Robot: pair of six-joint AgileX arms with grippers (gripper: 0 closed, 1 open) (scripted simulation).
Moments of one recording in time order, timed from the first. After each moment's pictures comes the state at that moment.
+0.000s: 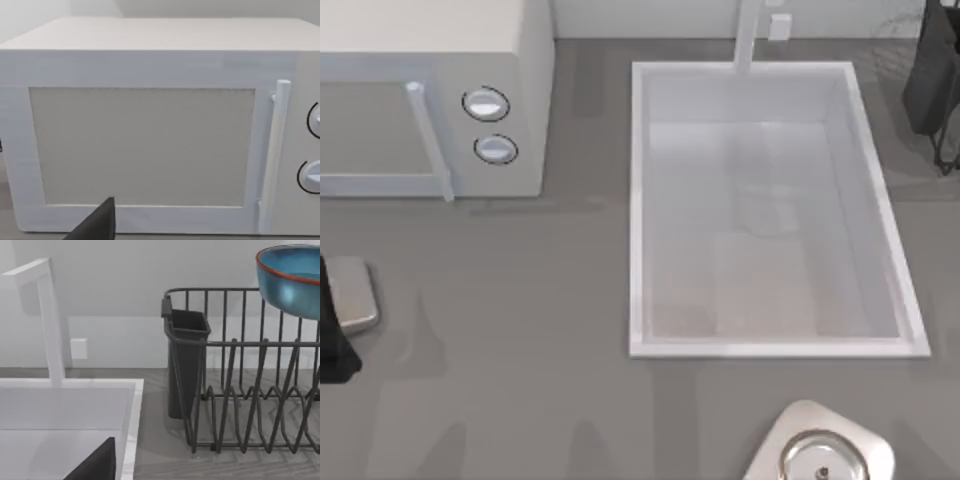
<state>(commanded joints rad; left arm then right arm) 0.00 0.00 0.00 0.00 0.00 0.00 0.00 0.00 0.00 0.00 0.00 0.00</state>
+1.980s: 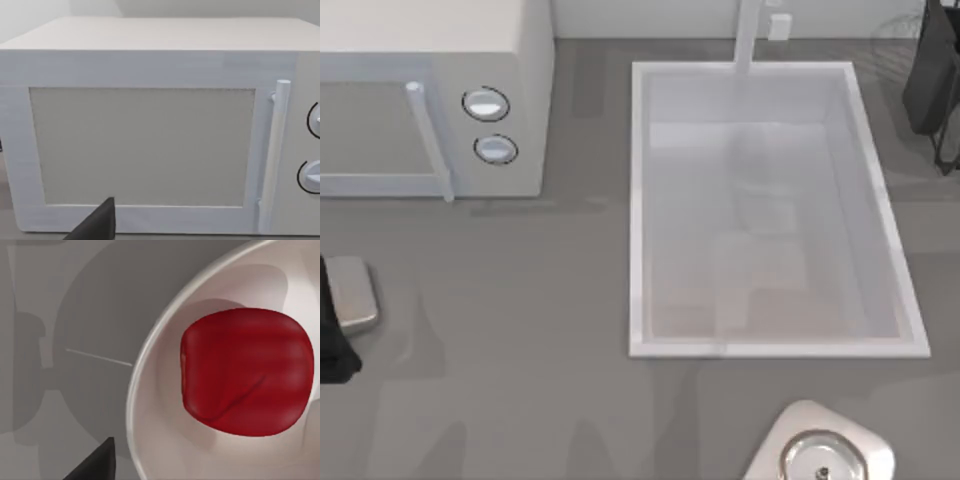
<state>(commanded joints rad) 0.00 0.00 0.00 0.00 0.00 0.00 -0.28 1.83 1.36 -1.11 0.00 -0.27</state>
